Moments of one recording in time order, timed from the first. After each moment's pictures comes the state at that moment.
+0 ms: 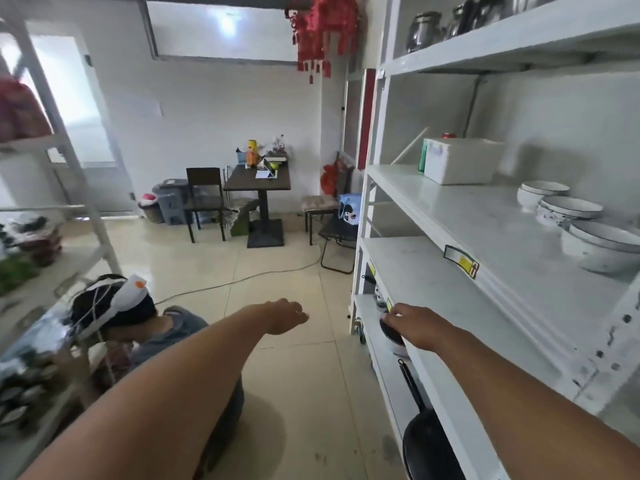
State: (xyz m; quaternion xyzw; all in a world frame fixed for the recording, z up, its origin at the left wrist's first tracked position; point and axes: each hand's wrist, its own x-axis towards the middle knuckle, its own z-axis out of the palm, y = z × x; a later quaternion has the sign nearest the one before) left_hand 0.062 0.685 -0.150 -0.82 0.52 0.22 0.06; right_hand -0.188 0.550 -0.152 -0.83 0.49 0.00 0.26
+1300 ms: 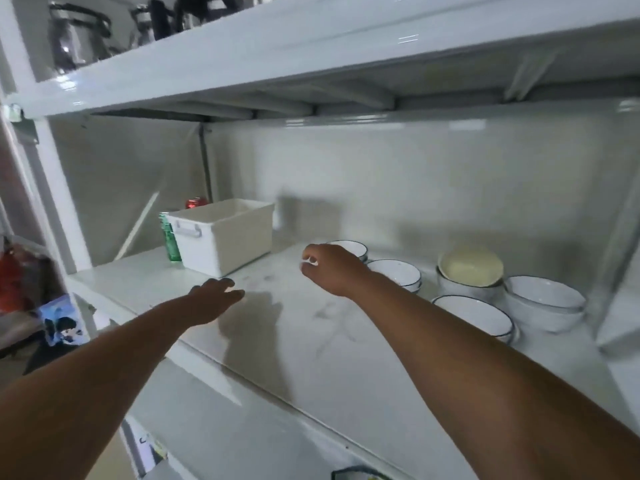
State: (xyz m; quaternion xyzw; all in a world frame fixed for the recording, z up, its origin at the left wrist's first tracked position) left_hand 0.017 0.074 -0.040 -0.62 0.76 0.15 -0.13; right_hand -0.219 0.147 0.007 -0.71 0.67 -0.22 0.04
